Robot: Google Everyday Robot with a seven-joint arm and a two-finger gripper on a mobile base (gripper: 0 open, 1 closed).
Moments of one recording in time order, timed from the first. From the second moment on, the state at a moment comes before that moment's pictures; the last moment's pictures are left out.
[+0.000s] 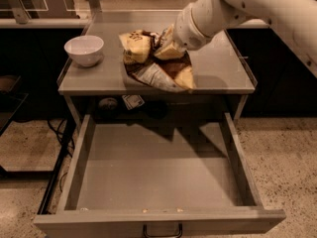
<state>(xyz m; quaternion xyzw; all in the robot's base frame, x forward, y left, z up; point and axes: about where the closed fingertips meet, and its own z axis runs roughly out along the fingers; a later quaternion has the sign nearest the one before) 0.655 -0.023 0.923 -0.66 0.64 0.07 0.38</state>
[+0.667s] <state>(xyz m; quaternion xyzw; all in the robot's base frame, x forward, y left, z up) 0.719 -0.013 0.947 -0.68 0.63 0.04 0.37</state>
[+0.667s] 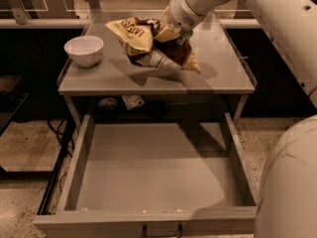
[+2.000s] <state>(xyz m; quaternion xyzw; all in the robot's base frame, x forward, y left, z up) 0.715 -0.017 0.883 -0.65 0.65 0.04 0.39</state>
